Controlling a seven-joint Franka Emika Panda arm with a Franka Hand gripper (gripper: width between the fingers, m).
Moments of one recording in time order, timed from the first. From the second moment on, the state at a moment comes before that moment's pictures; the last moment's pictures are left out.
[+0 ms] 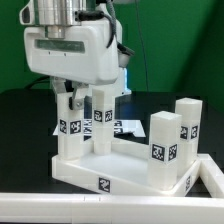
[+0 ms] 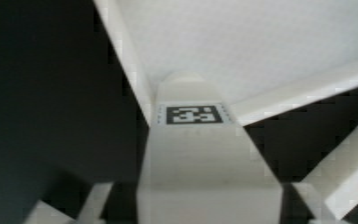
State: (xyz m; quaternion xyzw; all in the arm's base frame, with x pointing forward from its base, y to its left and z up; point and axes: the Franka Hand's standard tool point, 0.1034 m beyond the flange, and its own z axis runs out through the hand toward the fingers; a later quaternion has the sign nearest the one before) arm 0.559 -0.087 0.115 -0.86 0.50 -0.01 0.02
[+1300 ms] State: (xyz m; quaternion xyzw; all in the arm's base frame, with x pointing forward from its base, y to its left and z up) arm 0.560 -0.088 0.116 -0.89 0.46 -0.01 0.03
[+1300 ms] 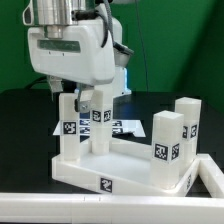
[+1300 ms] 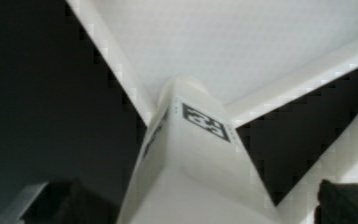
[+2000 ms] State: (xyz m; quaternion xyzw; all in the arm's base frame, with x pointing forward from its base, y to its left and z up) arm 0.561 -0.081 0.114 -0.99 0.13 -0.02 0.01
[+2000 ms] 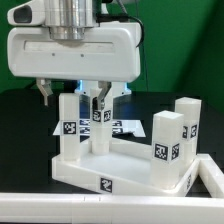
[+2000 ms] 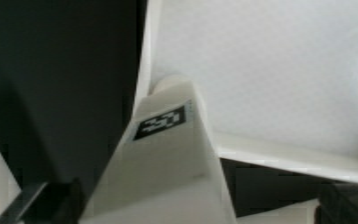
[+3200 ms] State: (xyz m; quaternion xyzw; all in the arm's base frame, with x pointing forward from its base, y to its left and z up) arm 0.560 -0.086 0.114 -1.00 -0.04 -0.02 0.01
